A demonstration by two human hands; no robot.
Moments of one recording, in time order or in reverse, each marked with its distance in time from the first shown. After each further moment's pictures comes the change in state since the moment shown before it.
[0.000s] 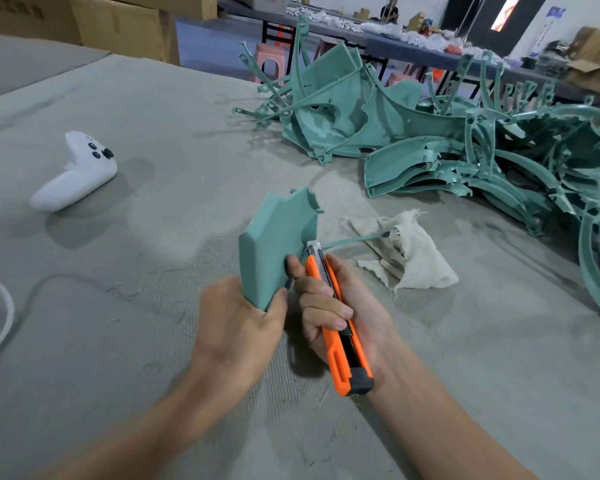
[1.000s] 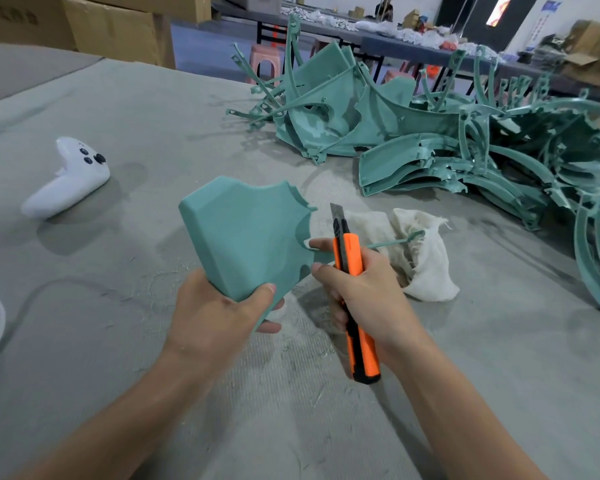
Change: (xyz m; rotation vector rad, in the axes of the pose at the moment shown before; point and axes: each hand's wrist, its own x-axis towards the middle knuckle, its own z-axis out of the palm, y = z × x) left_hand 0.010 -0.005 -0.012 -0.412 -0.199 -0.179; right_hand -0.017 -0.022 -0.004 -1.067 0.259 -0.571
